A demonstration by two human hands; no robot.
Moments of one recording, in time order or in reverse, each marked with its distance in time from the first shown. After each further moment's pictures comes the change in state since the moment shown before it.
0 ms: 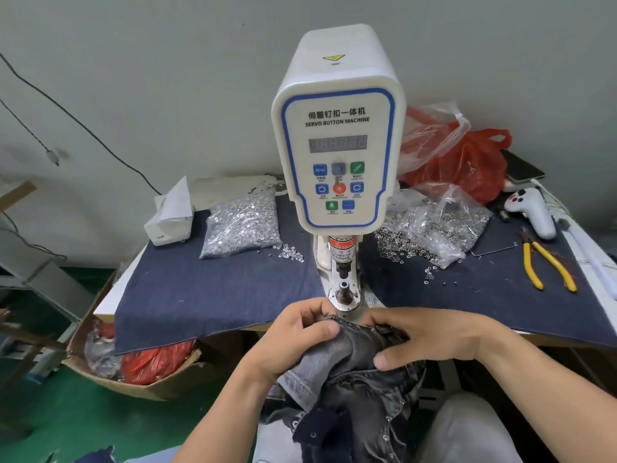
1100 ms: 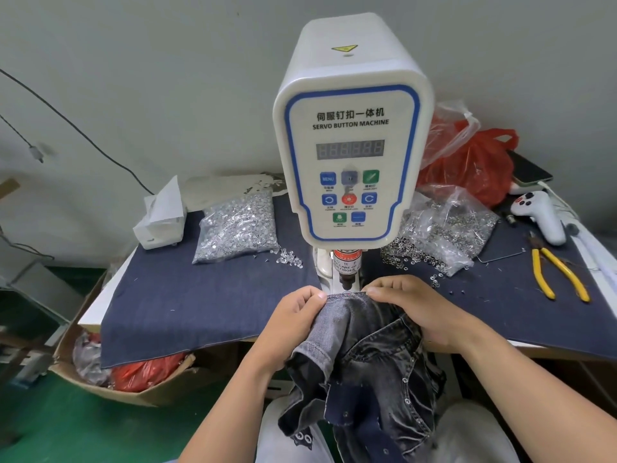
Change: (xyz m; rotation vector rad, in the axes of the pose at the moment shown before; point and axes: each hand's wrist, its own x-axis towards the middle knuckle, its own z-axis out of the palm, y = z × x) left_hand 0.046 -0.038 -0.029 0.166 0.304 -0.144; right_hand 0.053 0.035 -0.022 0.510 0.439 -0.015
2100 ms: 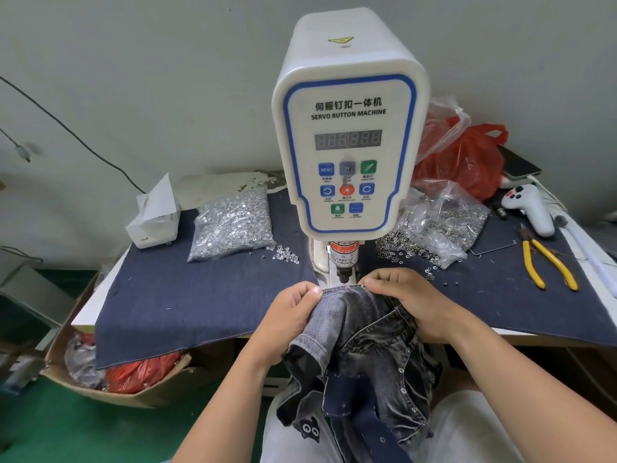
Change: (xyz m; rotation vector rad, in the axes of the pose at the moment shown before) left_hand 0.001 -0.002 -0.004 -0.009 -0.028 -0.020; right_hand 0.006 0.011 0.000 0.119 0.052 -0.028
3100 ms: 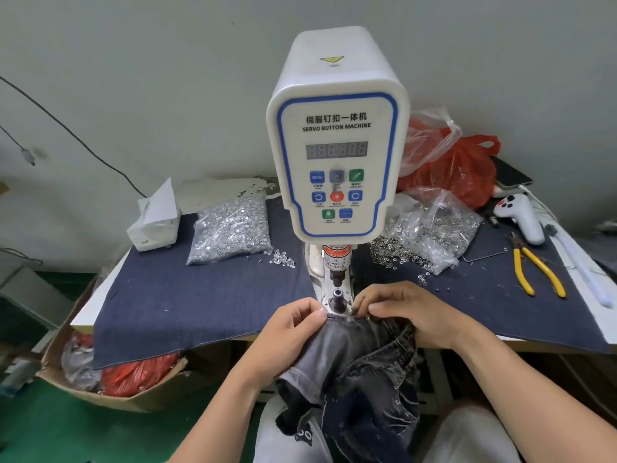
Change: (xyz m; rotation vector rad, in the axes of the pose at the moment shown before) left_hand -0.033 0.010 0.008 0.049 -0.121 0.127; right_hand -0.029 -0.016 -0.003 -0.104 -0.182 -0.019
